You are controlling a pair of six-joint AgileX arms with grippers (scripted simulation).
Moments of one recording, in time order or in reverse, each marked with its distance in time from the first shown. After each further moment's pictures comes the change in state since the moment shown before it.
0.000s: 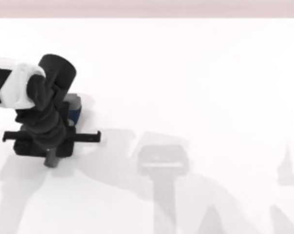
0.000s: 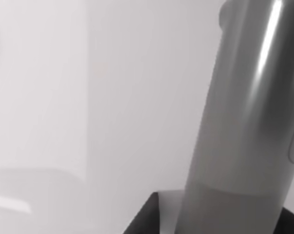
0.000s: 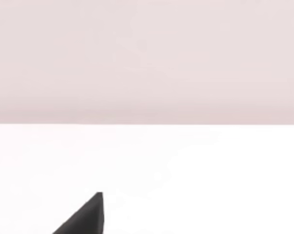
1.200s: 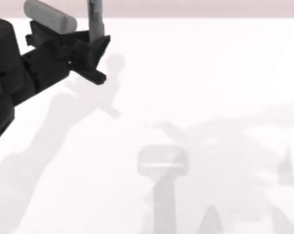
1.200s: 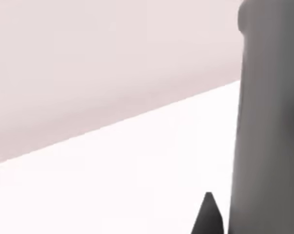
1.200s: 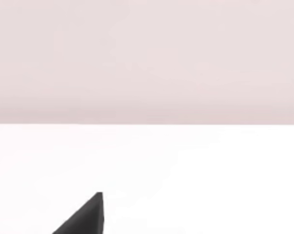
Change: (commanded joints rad) left arm 0.053 -0.338 -0.311 1.256 0.510 0.243; right arm 0.000 0.000 0.000 0.000 0.000 0.000
